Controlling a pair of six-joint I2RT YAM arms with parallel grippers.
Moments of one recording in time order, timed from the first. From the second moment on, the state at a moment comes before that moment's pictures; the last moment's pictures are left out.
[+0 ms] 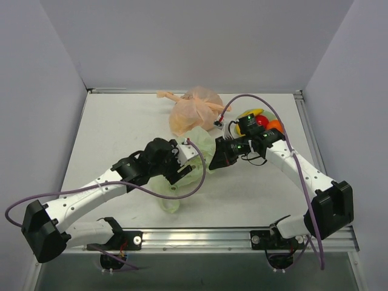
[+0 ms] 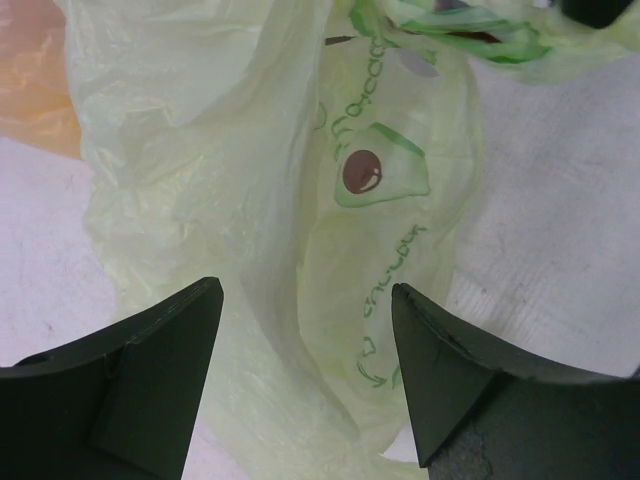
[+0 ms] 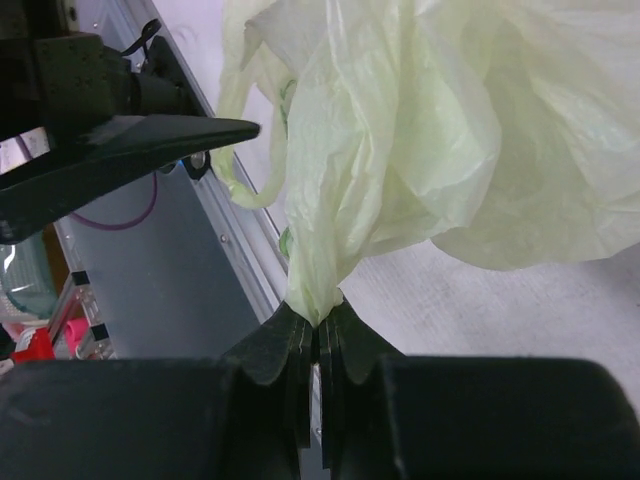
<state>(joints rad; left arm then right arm) -0.84 1.15 0.94 -0.45 0.01 0.27 0.47 1.39 1.11 -0.68 -0.79 0.06</state>
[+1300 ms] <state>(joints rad) -0.43 1.29 1.10 -0.45 0.46 -0.58 0.41 1.31 0.95 -0.38 -0.58 0.47</state>
